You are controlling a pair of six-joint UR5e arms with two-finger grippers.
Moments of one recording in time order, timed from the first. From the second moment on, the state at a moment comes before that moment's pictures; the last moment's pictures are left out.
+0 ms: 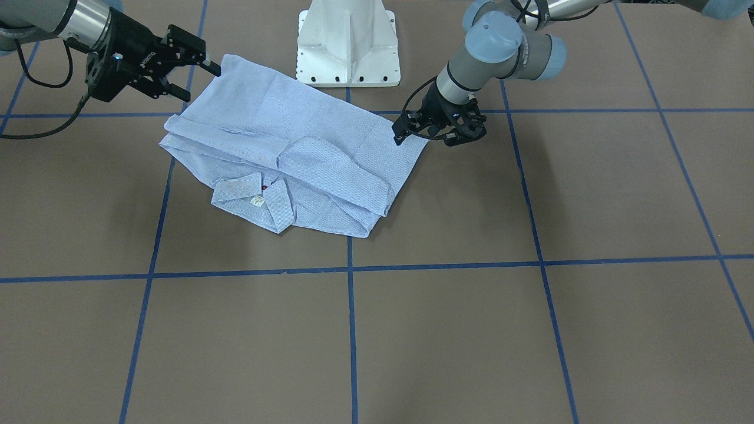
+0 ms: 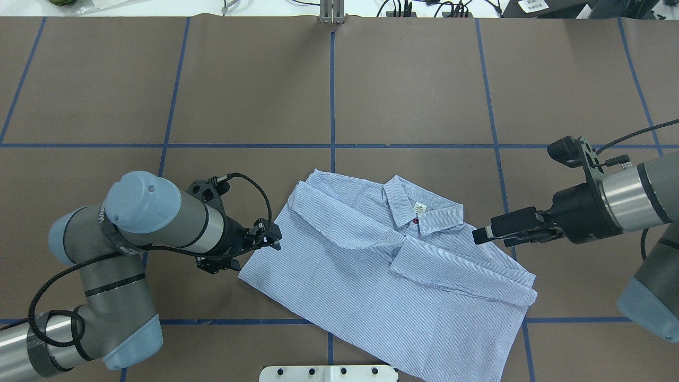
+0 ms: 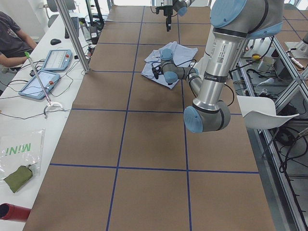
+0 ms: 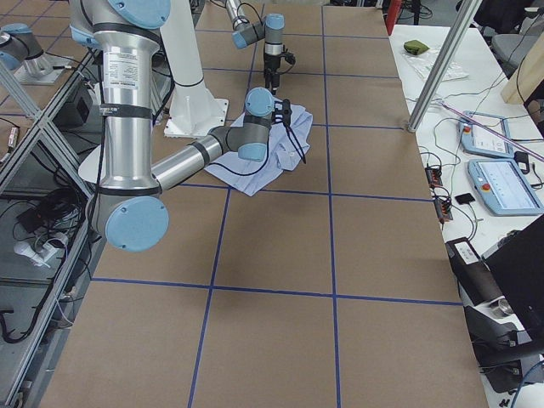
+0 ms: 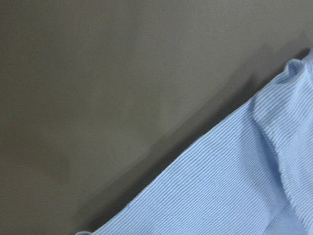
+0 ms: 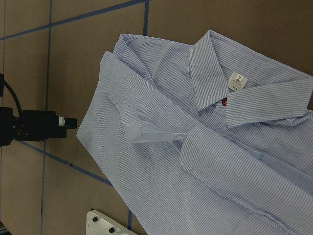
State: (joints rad) left arm -0.44 -1.93 -1.81 -2.03 -2.00 -1.76; right arm 0.74 -1.60 2.05 -0.64 2.35 1.37
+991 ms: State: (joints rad) left arm -0.40 -1.91 -1.79 -2.00 -1.98 -1.78; right arm 0.74 -1.60 2.04 -0.64 2.35 1.37
